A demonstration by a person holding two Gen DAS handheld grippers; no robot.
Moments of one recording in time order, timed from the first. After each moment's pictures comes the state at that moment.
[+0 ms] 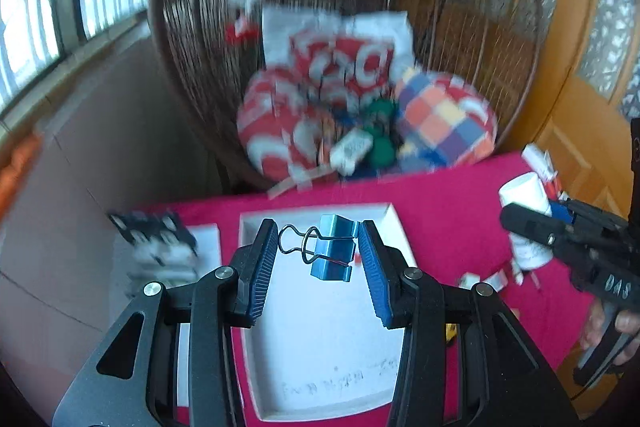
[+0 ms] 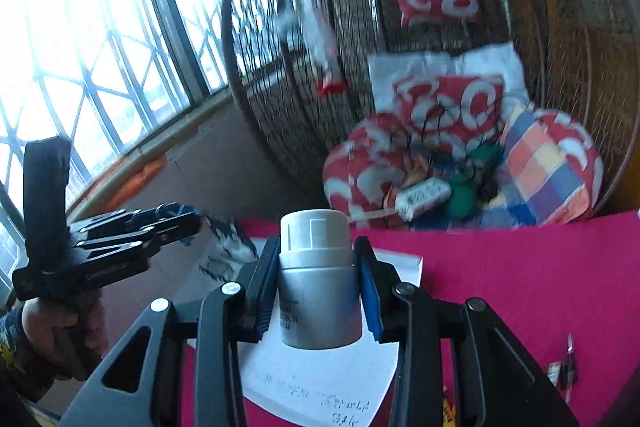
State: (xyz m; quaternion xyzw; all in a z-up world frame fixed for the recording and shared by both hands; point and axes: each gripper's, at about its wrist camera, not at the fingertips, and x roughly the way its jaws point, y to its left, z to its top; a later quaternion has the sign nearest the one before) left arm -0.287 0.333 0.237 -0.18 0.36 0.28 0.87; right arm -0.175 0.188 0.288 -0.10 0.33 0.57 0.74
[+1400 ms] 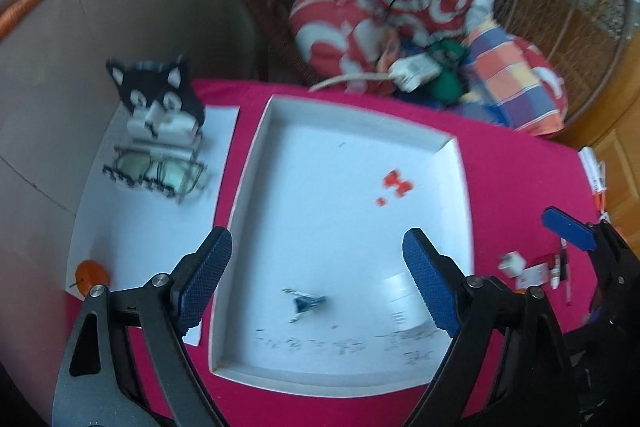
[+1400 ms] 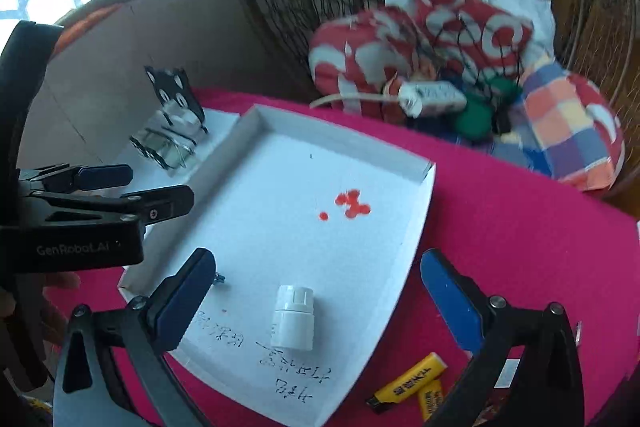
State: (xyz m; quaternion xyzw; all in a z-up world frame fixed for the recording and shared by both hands) left arm -0.287 0.316 0.152 -0.27 0.40 0.36 0.79; right arm -0.193 0.223 0.187 -0.26 0.35 0.54 0.72
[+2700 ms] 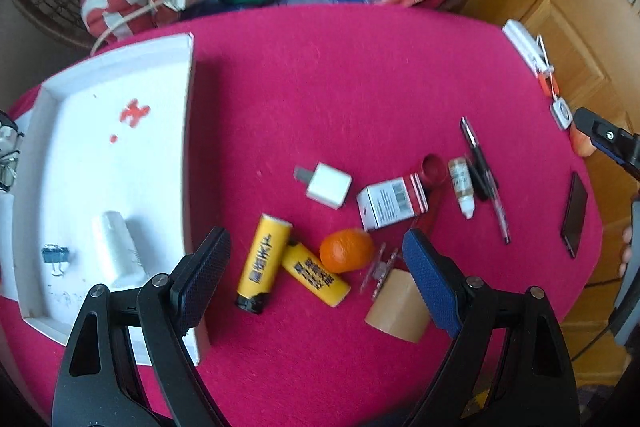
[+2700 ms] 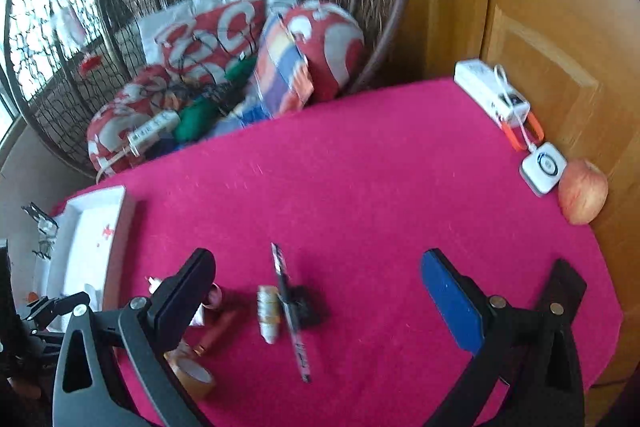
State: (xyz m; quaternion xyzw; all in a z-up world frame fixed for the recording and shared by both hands) left arm -0.088 0.137 0.080 -0.24 0.51 0.22 0.80; right arm 0.057 -0.030 0.188 -0.11 0.44 0.33 0.83
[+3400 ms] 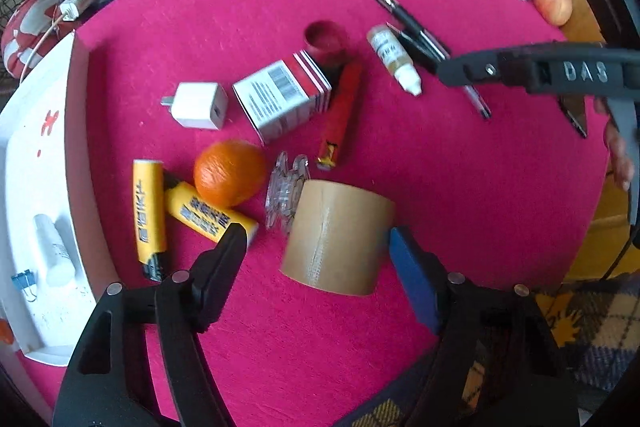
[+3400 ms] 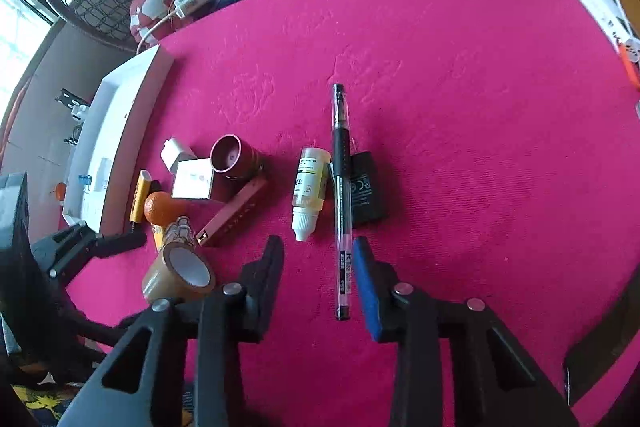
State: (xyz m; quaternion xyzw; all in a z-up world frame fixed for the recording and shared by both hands) left arm -0.064 0.054 0.029 -0.13 0.60 0.12 0.78; right arm 0.042 -0.011 0.101 -0.17 0.57 0.44 0.67
